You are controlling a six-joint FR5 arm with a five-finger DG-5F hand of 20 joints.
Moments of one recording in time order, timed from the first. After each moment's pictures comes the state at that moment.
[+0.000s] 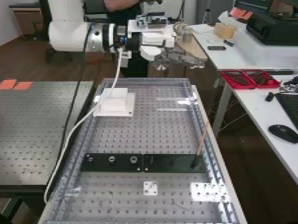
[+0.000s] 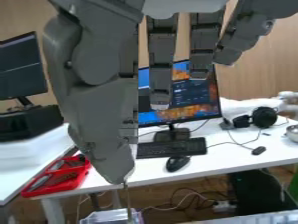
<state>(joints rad) 1.72 -1.88 -1.64 -2.83 -1.45 -0.61</state>
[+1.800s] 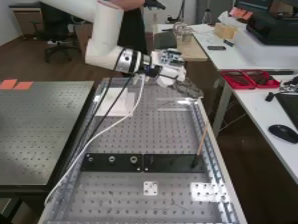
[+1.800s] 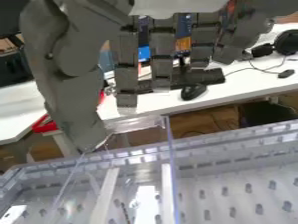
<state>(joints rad) 1.78 -2.14 -1.45 -3.00 -1.46 -0.53</state>
